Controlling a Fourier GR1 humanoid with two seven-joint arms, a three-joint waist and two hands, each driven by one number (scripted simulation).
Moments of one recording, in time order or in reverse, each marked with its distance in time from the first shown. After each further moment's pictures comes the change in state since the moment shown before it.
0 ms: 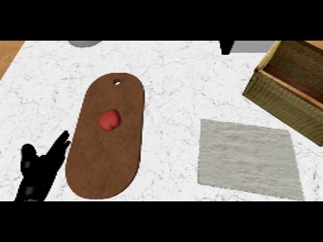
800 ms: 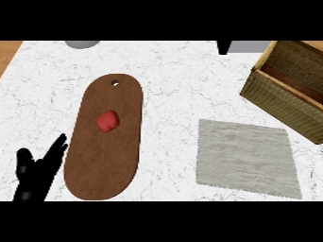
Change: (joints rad) left arm 0.039 -0.010 0.010 -0.051 -0.010 -0.001 0.019; right arm 0.248 -0.058 -0.005 0.002 -0.071 -0.082 -0.048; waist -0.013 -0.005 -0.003
